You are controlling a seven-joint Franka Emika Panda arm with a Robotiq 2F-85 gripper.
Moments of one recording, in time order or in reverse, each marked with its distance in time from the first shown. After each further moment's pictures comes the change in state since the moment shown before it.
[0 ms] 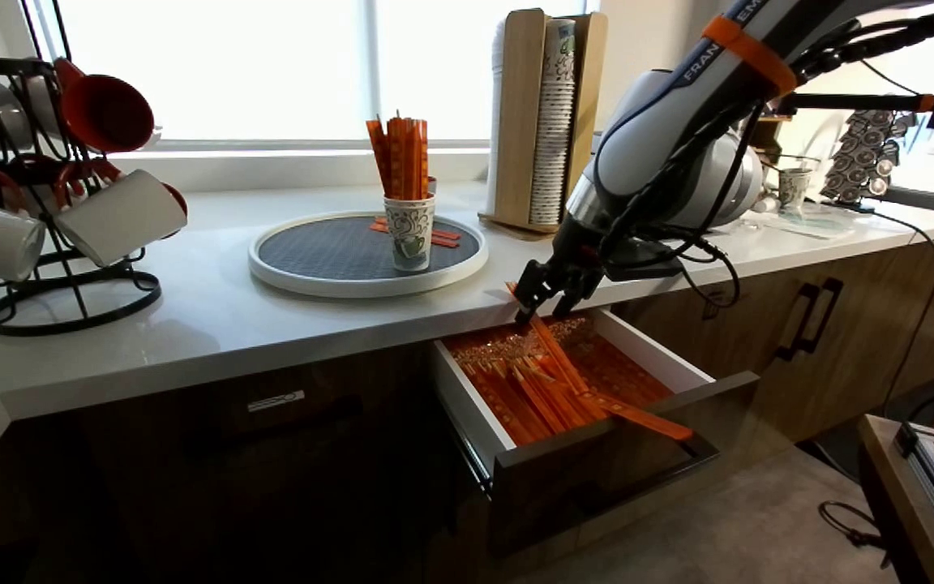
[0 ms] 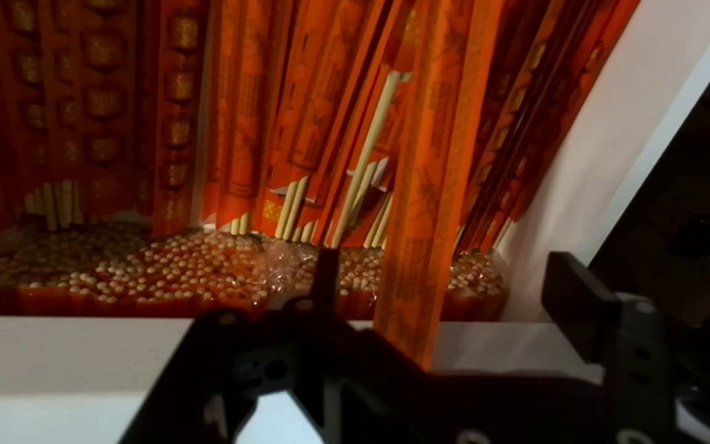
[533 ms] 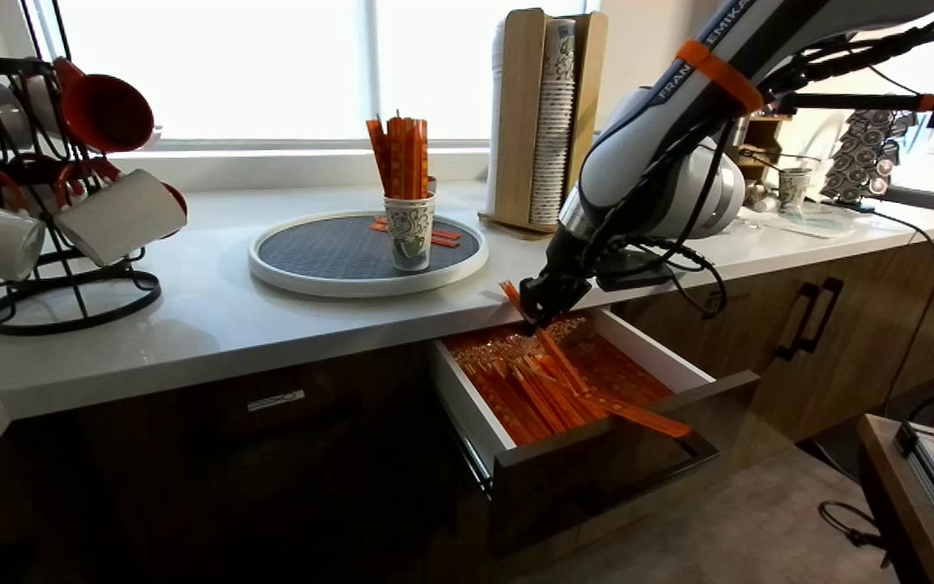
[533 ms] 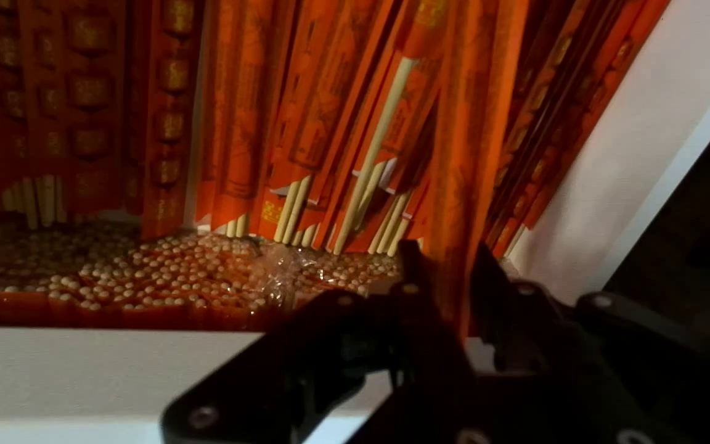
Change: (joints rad) arm -0.060 0.059 0.055 0.041 0.035 0.012 -0.062
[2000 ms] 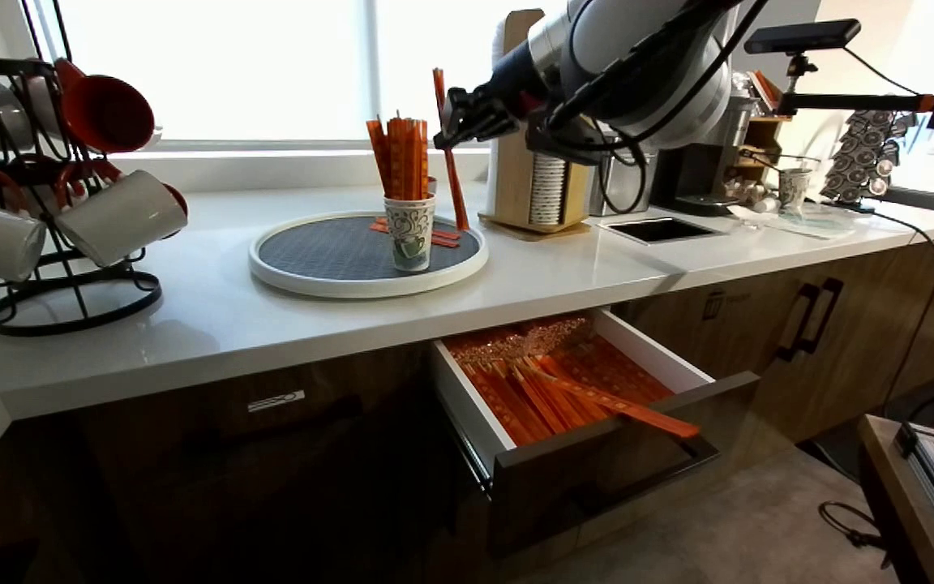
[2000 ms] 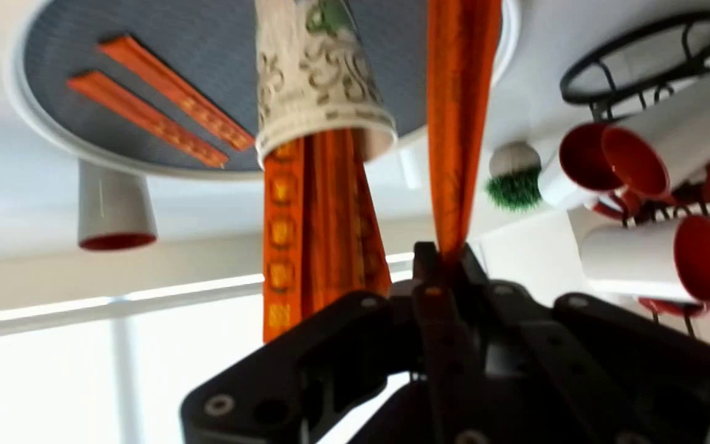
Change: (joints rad) arm 0.040 -0.132 0.071 0.139 -0.145 0.468 0.082
